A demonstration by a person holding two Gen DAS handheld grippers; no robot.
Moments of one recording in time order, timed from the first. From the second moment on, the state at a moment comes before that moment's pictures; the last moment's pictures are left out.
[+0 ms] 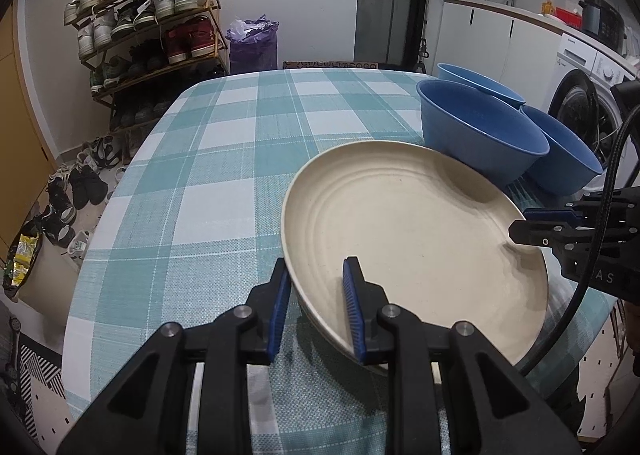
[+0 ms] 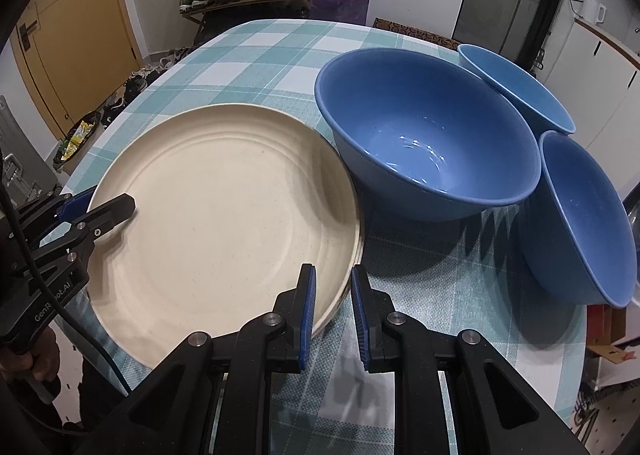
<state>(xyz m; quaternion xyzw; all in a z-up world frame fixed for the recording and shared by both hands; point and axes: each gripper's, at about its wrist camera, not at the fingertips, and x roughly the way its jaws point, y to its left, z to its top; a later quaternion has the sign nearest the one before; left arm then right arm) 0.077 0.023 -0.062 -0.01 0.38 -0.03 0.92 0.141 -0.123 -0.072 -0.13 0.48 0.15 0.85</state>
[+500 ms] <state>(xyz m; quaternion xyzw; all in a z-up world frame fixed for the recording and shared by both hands) 0.079 0.017 -0.070 0.01 0.39 -0.02 0.92 0.138 -0.119 -0.075 -0.15 0.47 0.15 0.85</state>
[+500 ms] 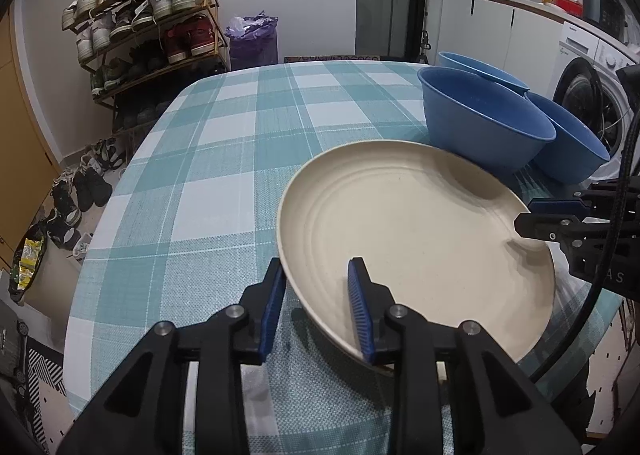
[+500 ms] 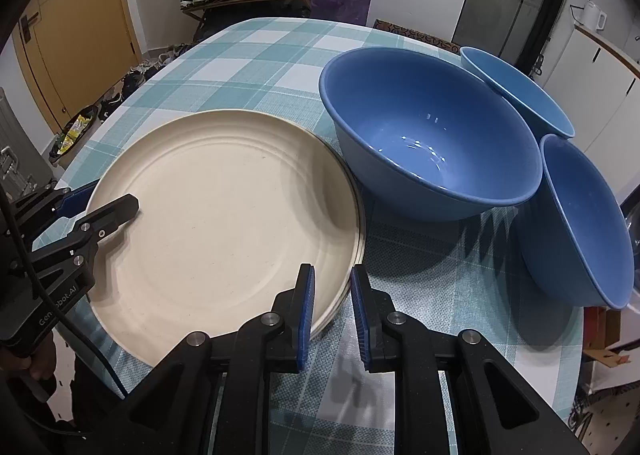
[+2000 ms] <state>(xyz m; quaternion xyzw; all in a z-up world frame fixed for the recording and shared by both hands) 0.060 0.030 -0.018 -0.06 0.36 -0.04 0.93 0.110 -0.145 -0.002 -0.09 0.39 0.21 0.89</state>
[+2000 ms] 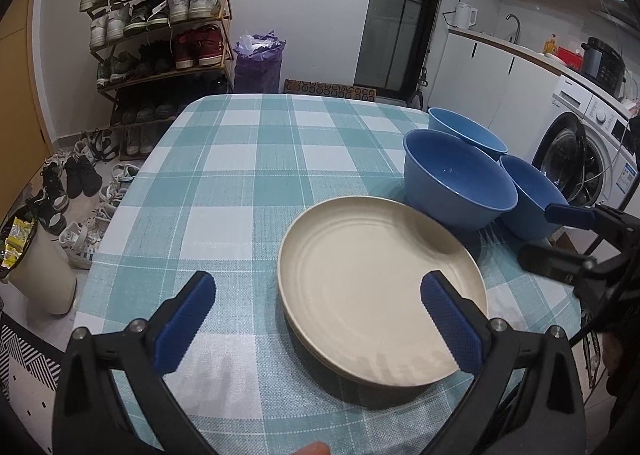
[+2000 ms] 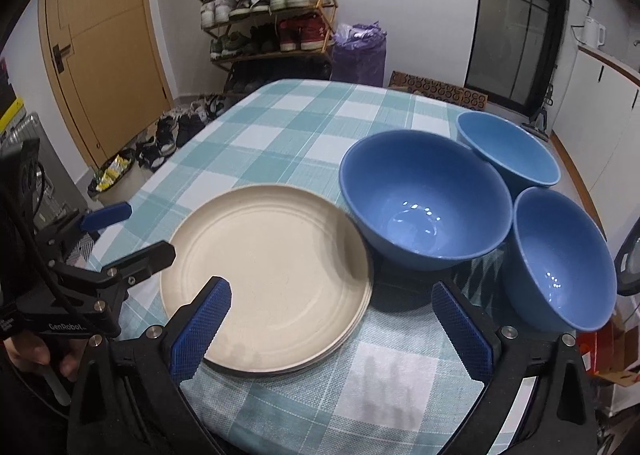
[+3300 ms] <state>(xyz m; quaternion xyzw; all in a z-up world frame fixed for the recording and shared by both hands) 0.141 -0.068 0.079 -0.02 0.33 -0.12 0.94 0.129 -0.320 0.116 0.03 0.33 0.15 0.93</state>
